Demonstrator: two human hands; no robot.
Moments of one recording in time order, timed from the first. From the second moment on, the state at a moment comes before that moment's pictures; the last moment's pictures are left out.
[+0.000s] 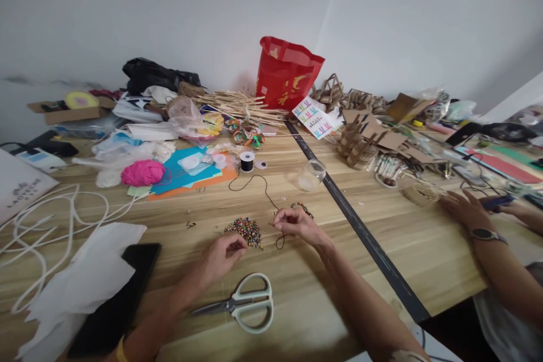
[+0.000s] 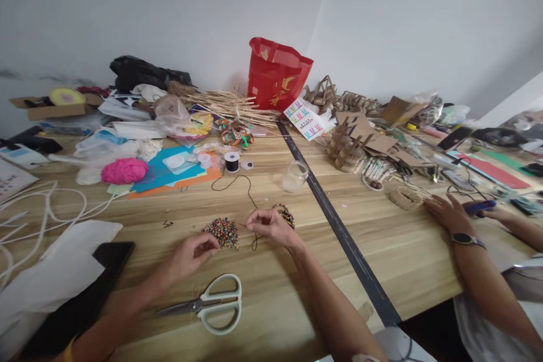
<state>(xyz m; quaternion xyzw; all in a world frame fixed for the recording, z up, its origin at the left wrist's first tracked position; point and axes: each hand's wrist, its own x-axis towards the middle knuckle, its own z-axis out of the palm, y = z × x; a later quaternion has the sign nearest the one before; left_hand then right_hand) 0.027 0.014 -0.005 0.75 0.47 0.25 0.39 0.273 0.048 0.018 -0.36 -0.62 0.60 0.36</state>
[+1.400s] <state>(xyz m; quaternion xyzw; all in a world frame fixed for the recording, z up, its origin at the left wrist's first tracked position) 0.018 0.034 -0.041 0.86 0.47 0.20 0.03 0.205 0.030 -0.040 -0.38 -0.77 0.30 0.41</state>
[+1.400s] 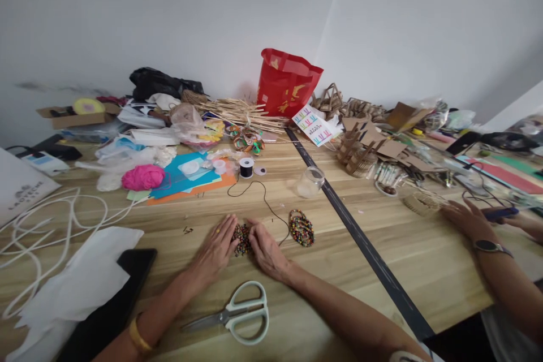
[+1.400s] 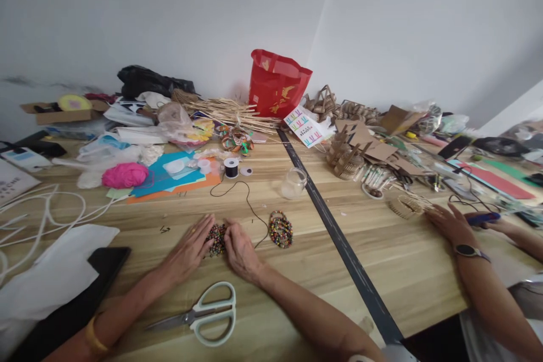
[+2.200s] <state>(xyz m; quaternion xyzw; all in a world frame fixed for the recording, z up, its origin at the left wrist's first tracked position) 0.010 0.012 -0.082 0.85 0.47 0.22 0.02 0.171 0.025 -0.035 -0.34 -0.84 0.23 0.35</state>
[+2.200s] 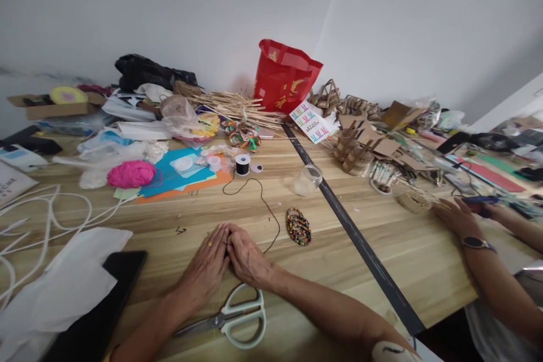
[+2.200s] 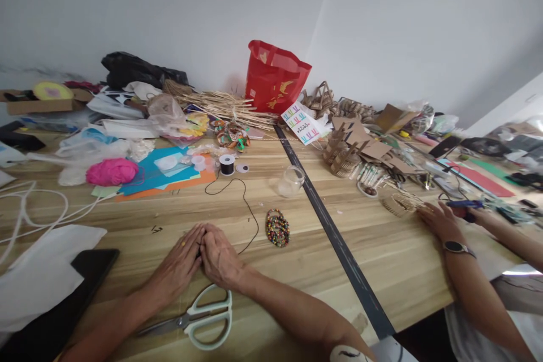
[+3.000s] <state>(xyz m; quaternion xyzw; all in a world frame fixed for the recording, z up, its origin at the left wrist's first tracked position) 0.008 0.005 -0.067 0.83 0.50 0.22 0.10 0.171 0.025 -0.033 -0.32 -0.82 0.30 0.37</state>
